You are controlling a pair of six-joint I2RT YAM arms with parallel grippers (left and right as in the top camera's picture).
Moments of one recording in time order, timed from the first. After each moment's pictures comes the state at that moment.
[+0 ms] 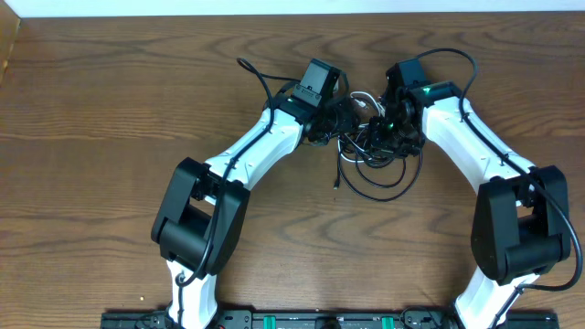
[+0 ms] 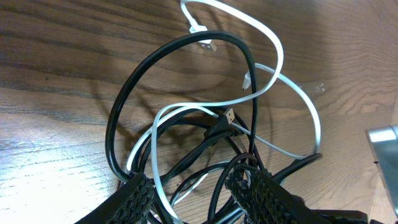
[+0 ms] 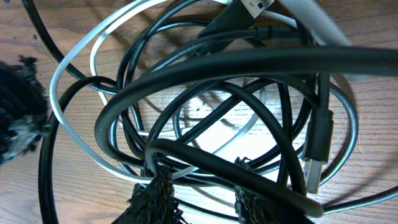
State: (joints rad) left arm -0.53 2.02 1.48 -0.41 0.34 -0.80; right arm 0.27 1.91 1.40 -0.90 -0.27 0.41
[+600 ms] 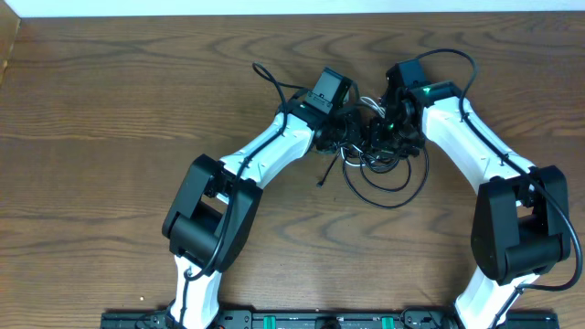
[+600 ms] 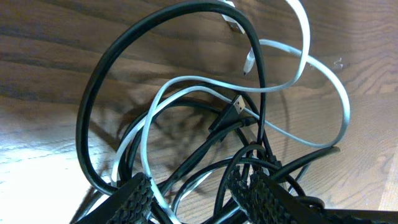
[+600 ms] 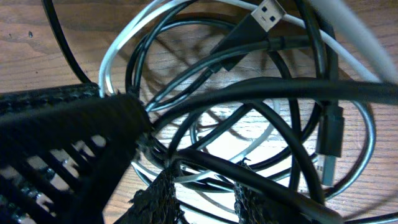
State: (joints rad) left arm -0.58 2.07 1.48 -0.42 0.36 -0.80; right arm 0.27 1.91 1.40 -0.91 -0.27 0.41
